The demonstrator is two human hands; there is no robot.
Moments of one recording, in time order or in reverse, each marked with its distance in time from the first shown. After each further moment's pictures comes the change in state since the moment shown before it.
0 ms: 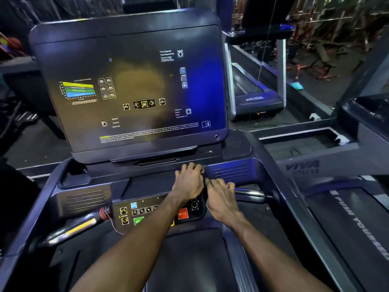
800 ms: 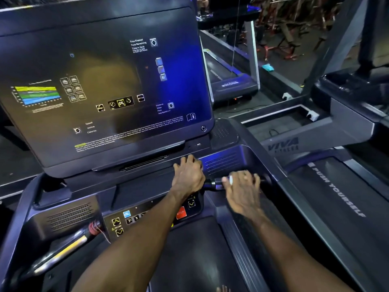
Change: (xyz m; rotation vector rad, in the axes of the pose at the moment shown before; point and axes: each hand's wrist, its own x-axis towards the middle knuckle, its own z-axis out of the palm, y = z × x) left_hand 0.017 0.011 0.002 0.027 -0.064 0.152; right_hand -0.022 0.064 0.038 0.043 0.291 0.421
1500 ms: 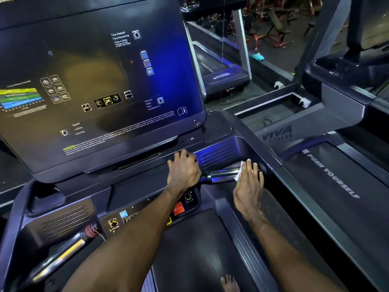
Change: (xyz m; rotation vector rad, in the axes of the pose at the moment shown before) left_hand -0.002 0.000 -0.002 0.010 -0.012 -0.003; right_hand -0.024 0.019 0.023 0.167 0.224 0.177
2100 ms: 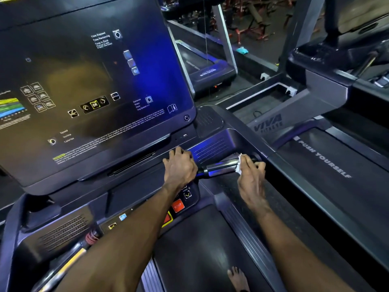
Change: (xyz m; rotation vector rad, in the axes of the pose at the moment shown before) left_hand -0.002 0.002 -0.001 -0.003 0.008 -0.013; right_hand 0.005 0.009 -0.005 -0.031 0.050 0.013
